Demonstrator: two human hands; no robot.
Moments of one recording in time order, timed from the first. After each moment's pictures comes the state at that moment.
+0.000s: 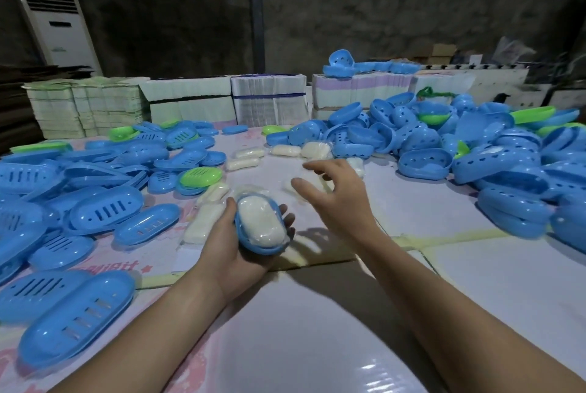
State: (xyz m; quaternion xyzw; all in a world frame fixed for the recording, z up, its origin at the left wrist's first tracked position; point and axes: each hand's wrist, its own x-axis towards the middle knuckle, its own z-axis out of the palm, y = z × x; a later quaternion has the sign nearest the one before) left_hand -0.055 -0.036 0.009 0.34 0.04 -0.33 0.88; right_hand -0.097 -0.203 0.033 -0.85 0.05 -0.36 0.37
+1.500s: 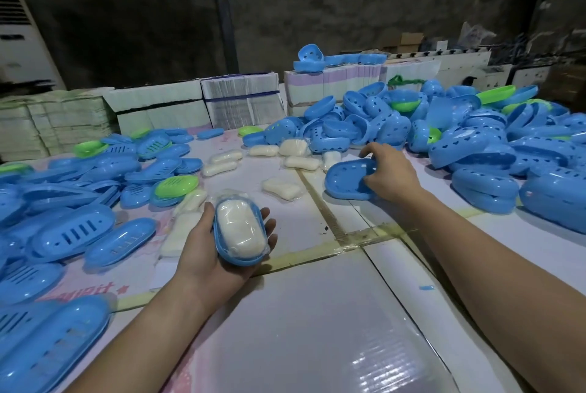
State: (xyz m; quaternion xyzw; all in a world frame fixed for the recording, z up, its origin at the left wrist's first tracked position) left_hand -0.061 -0.036 0.015 0.41 0.05 -0.32 0.85; right_hand -0.085 -0.361 0.019 -0.92 0.24 -0.27 0.16
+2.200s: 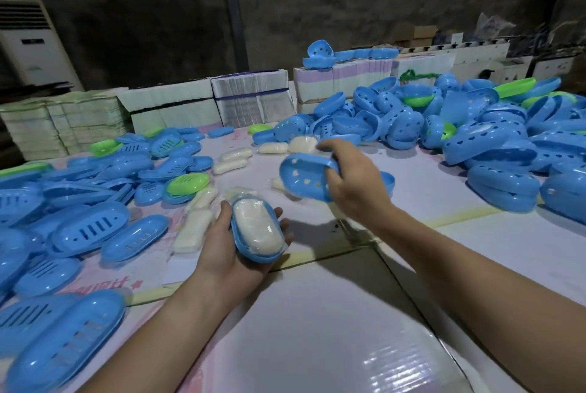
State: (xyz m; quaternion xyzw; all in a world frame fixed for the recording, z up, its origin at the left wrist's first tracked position) left_hand -0.063 -0.047 0.011 0.40 0.06 -0.30 0.86; right_hand -0.104 -0.244 0.036 -0.88 0.05 -0.38 0.28
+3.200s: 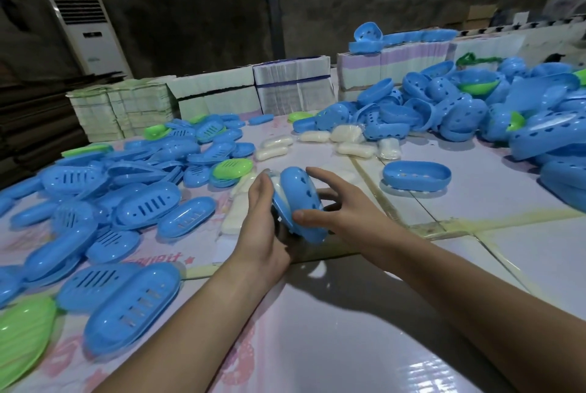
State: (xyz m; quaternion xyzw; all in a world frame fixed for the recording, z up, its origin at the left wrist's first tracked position) left_hand -0.051 -0.036 0.005 0.44 -0.03 -0.24 0.86; right_hand -0.105 -0.167 0.014 -0.74 -0.02 -0.10 0.66
